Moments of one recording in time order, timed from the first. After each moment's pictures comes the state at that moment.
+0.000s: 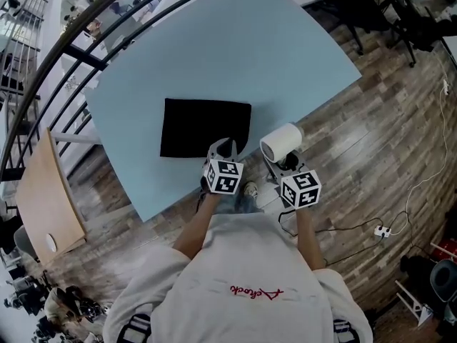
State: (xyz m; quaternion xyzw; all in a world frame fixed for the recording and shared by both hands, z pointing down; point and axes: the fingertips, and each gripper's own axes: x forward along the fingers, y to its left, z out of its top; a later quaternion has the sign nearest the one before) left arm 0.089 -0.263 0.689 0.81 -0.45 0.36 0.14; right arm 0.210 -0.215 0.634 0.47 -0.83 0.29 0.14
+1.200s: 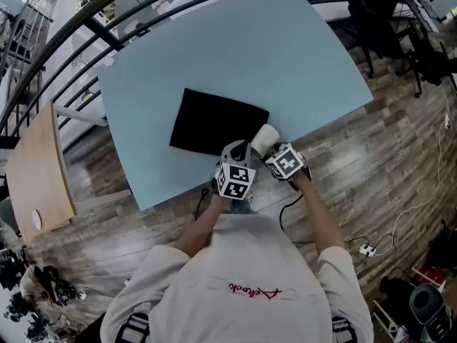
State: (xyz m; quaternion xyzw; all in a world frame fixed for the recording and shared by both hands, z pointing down) left arm 0.075 -0.252 0.668 0.82 -0.47 0.28 0.16; right arm 0.136 -0.220 0.746 0.23 -0.81 0.28 0.46
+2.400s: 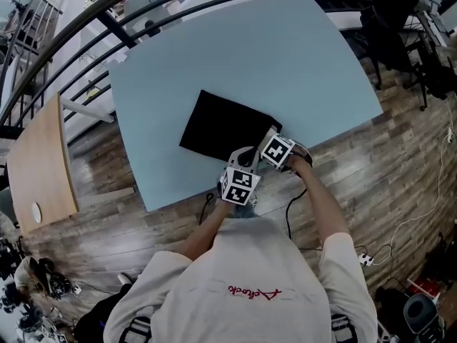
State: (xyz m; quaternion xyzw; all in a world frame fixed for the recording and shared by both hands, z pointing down) left arm 0.058 -0.253 0.663 0.84 -0.45 0.24 0.19; right arm 0.098 -0.246 0.769 0.11 -0.76 0.21 0.61
